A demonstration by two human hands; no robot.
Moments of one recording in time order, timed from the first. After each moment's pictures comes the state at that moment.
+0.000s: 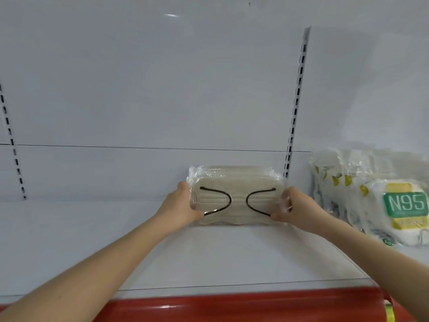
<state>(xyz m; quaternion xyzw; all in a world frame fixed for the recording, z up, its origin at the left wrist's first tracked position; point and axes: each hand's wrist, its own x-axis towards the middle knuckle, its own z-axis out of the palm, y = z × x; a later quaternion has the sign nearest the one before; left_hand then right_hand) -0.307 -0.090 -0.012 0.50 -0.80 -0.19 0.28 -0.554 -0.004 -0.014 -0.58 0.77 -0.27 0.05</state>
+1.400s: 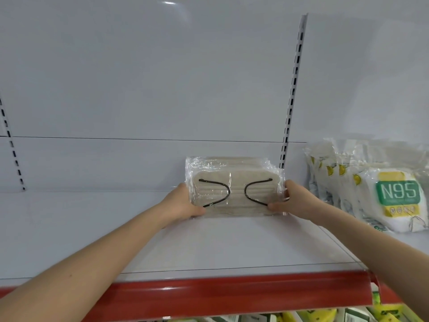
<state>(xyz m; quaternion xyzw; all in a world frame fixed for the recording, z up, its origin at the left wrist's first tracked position) -0.312 -0.102 -0.029 0.48 -0.77 -0.33 0.26 -0.576 -0.012 -0.025 -0.58 0.70 -0.38 0.18</state>
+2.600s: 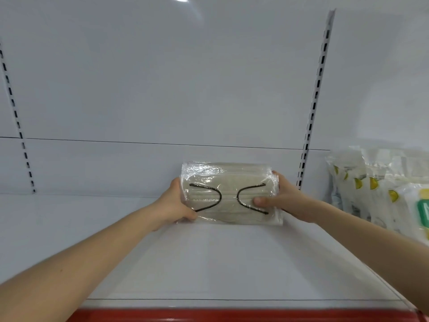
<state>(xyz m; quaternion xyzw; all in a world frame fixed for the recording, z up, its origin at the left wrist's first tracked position) -0.285 -0.124 -0.021 0.48 -0.74 -0.37 0.30 -0.575 -0.093 -0.028 -0.61 0.52 -0.45 0.38</state>
